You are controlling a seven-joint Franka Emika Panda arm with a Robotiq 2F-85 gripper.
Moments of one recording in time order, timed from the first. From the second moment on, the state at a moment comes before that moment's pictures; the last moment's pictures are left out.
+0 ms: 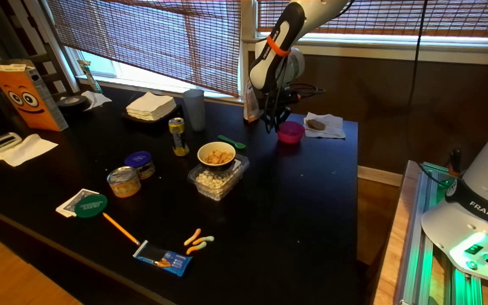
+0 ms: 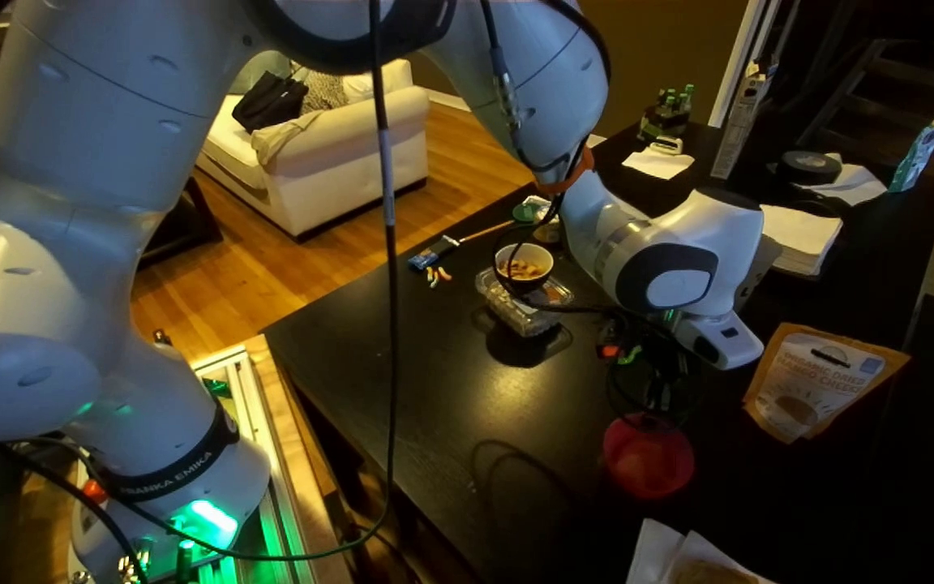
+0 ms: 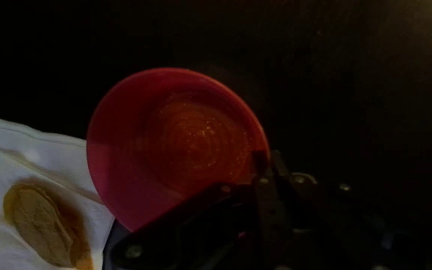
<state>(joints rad) -0.08 0.72 -0.27 -1.83 0.04 2.47 0.58</state>
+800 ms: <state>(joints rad) -0.08 0.67 -0.26 -1.84 0.04 2.38 0.49</state>
